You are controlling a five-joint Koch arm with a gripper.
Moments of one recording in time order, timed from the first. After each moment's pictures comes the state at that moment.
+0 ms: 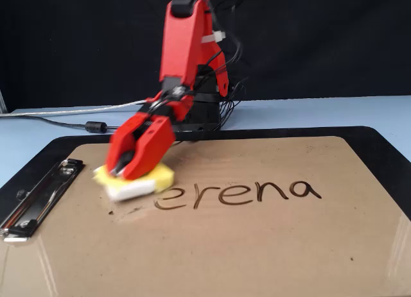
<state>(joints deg) 20.0 84.5 147.6 -42.7 -88.2</state>
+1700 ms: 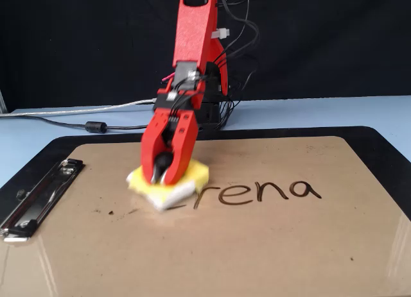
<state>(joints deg) 8.5 78.7 124.5 -22.9 -88.2</state>
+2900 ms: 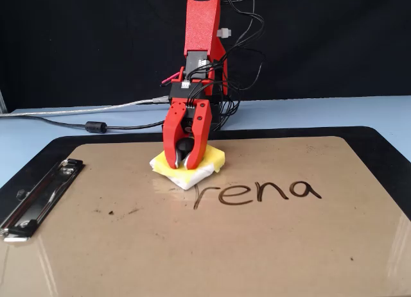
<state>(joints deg) 0.1 98.3 144.8 -14.3 -88.2</state>
